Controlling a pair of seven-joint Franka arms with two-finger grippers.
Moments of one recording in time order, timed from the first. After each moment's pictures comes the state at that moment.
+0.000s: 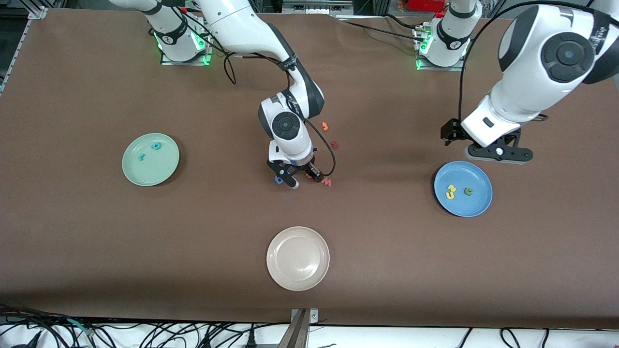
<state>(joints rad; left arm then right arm) 0.23 0.10 -0.48 -1.76 0.08 1.79 -0.17 1.02 0.89 -0.33 -1.46 0.49 2.40 1.25</state>
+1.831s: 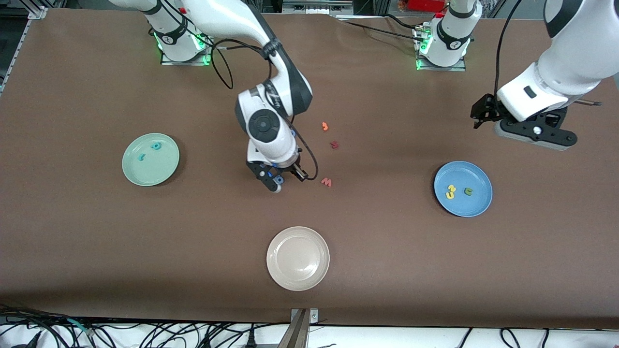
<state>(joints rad) 0.09 0.05 -0.28 -1.61 0.07 1.60 0.07 0.98 0.72 -0.44 -1.41 0.49 2.05 1.20</state>
